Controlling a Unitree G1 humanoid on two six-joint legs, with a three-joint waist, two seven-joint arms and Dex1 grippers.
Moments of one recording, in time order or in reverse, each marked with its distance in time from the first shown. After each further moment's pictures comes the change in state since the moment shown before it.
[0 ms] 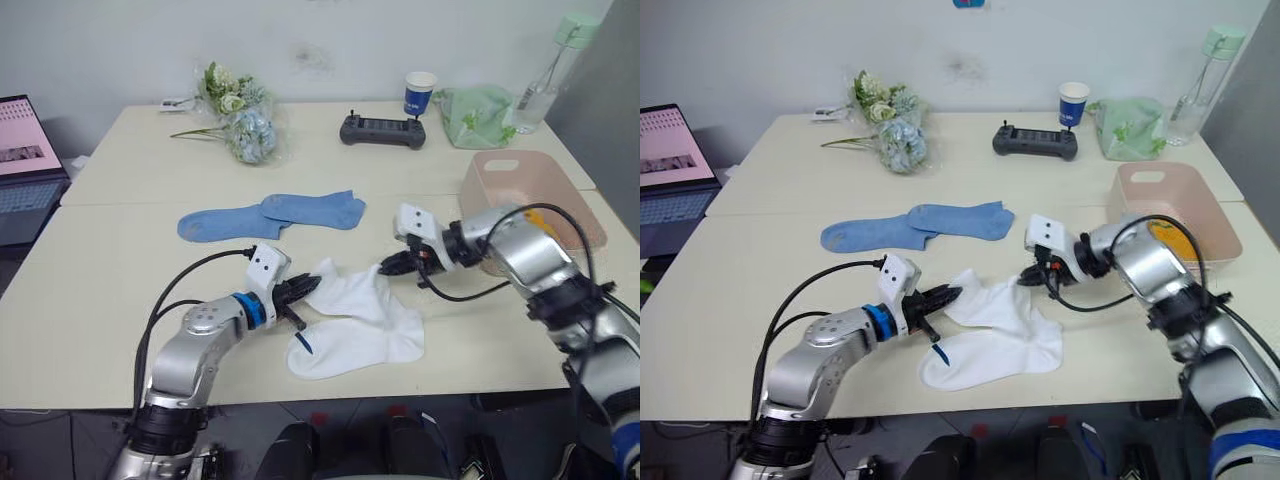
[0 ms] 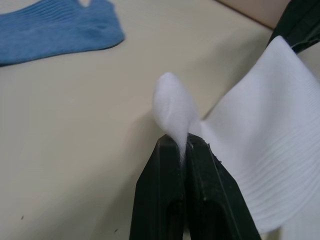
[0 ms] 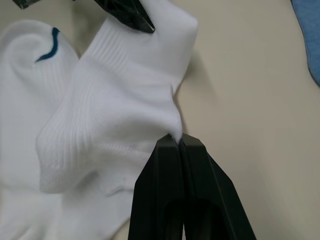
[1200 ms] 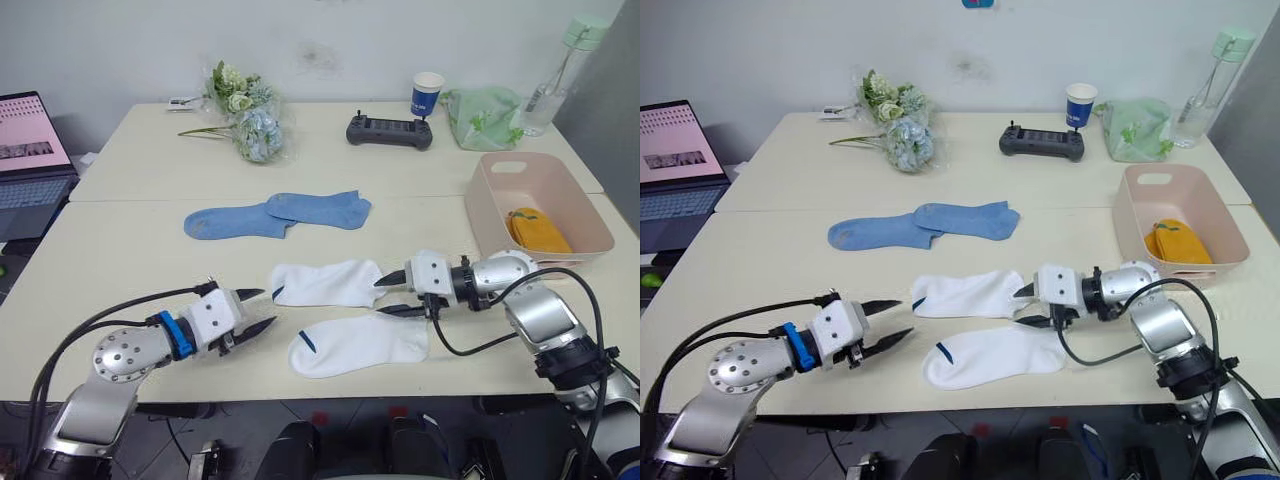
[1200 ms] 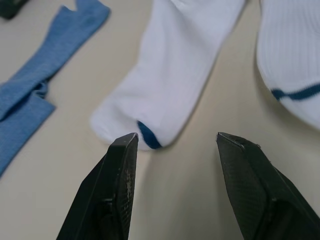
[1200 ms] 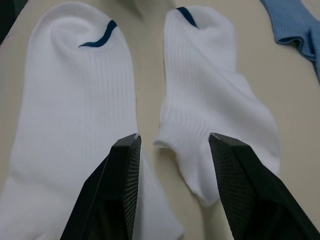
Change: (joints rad) left arm 0.225 0.431 0.012 0.062 0.211 -0.660 -0.274; right arm 0.397 -0.004 -0.187 -0.275 -0.061 -0.375 -0.040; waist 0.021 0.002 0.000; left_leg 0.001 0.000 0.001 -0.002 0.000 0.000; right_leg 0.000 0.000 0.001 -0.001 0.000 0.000
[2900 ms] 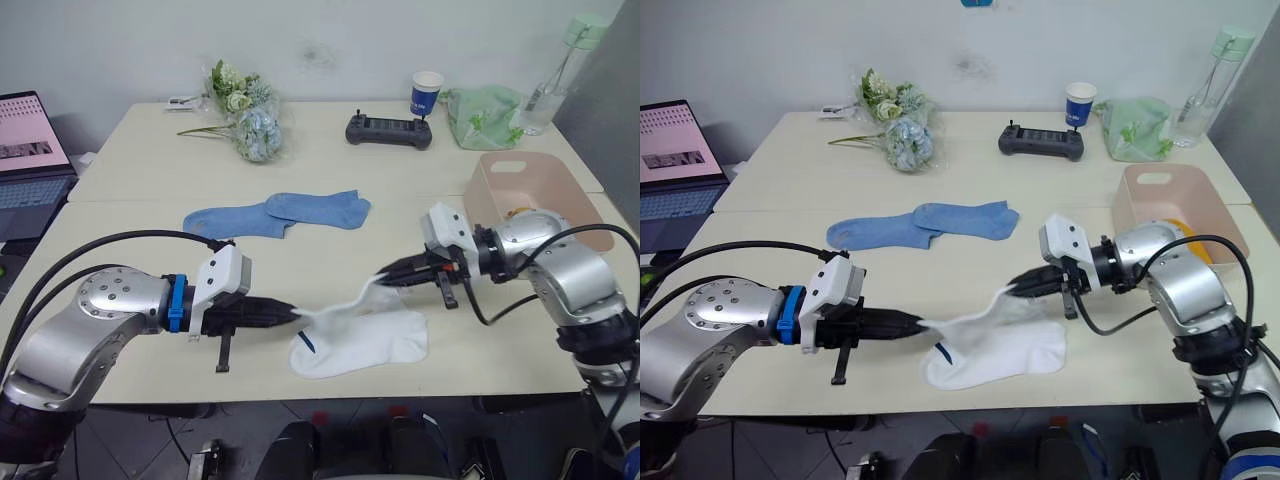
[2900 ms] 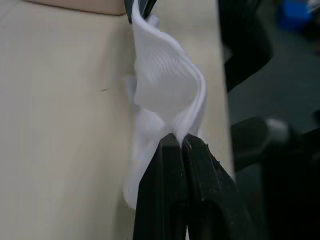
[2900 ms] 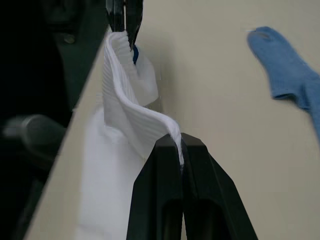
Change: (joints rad) left arm -0.238 0.234 0.026 -0.338 -0.696 0.715 -0.309; right arm -0.109 -0.163 -0.101 -0.297 0.447 0.611 0.150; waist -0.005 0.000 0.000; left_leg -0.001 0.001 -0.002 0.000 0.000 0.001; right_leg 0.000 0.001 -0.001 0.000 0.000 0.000
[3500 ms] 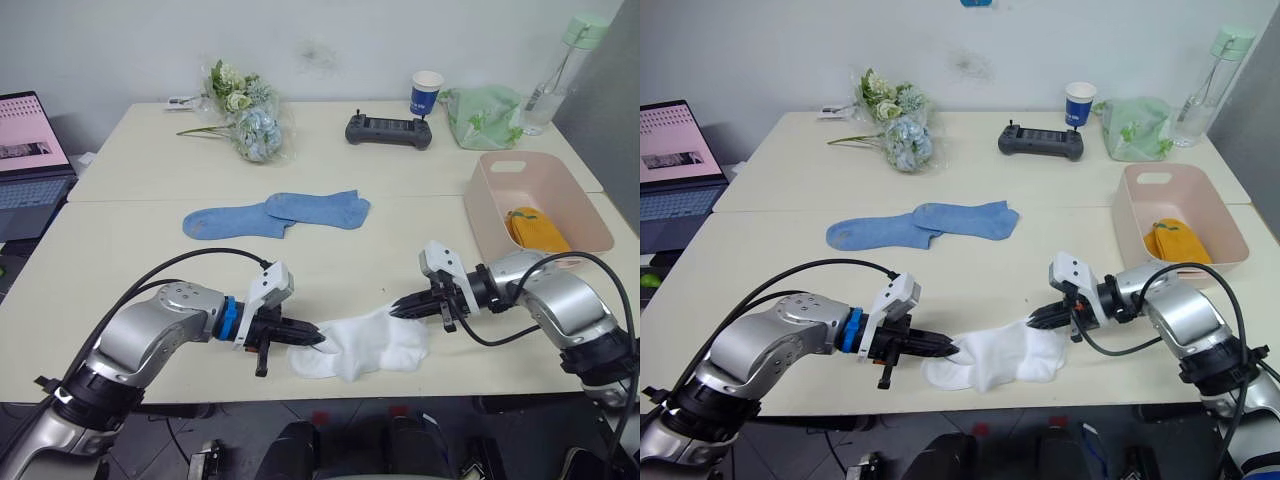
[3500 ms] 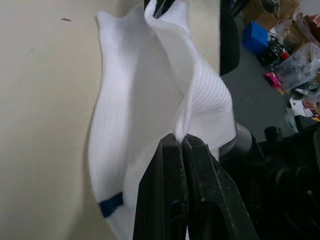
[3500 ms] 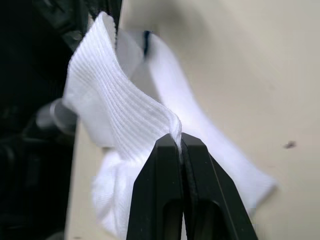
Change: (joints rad) left arm -0.168 -0.175 -0.271 0.258 0.158 0.144 0.069; right arm 0.050 0.035 0.116 0.234 -0.167 -0.085 -0.105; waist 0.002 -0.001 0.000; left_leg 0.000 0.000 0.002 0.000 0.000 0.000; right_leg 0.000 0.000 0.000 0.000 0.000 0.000
